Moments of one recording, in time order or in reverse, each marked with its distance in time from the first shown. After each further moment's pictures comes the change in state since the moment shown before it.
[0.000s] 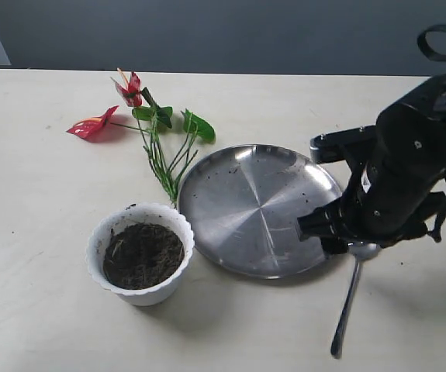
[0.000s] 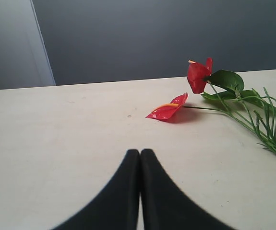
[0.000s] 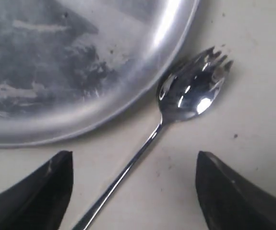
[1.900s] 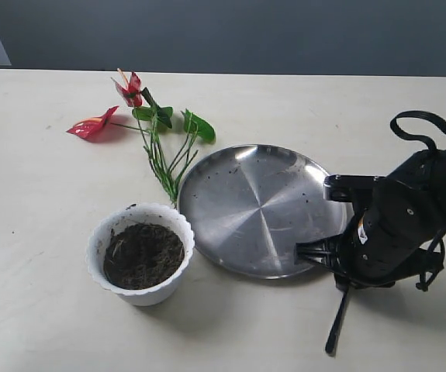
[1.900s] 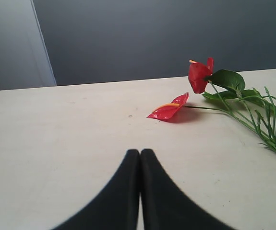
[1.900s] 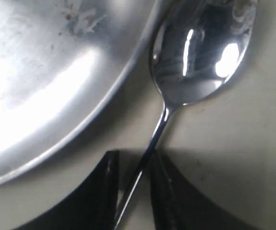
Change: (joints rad) left arm 0.000 0.000 0.000 0.006 0.000 0.000; right arm 0.000 0.111 0.187 -0.019 -0.287 0.289
